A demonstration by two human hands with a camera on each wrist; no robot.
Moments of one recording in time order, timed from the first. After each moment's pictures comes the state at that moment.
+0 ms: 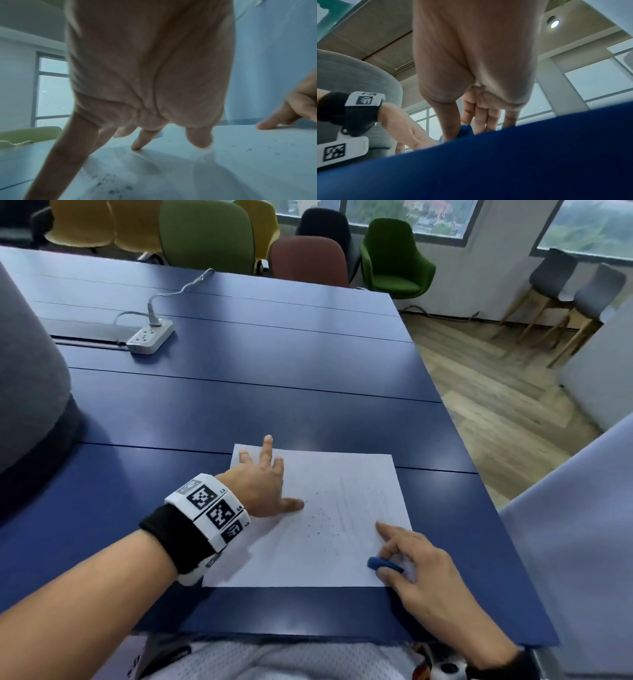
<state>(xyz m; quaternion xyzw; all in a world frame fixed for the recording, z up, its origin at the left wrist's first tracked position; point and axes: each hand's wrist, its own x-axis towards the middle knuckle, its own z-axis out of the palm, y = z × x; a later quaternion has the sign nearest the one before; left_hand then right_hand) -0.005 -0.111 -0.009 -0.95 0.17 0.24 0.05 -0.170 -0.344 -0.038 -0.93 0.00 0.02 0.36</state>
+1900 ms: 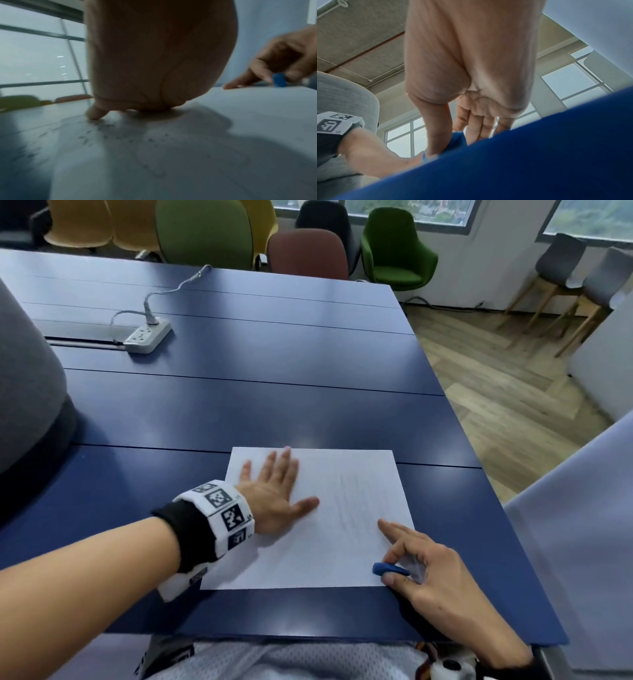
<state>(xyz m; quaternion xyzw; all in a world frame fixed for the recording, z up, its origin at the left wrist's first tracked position) -0.018 -0.120 -0.025 -0.93 0.22 0.28 0.04 -0.173 -0.354 -0.041 -0.89 0.03 0.06 0.45</state>
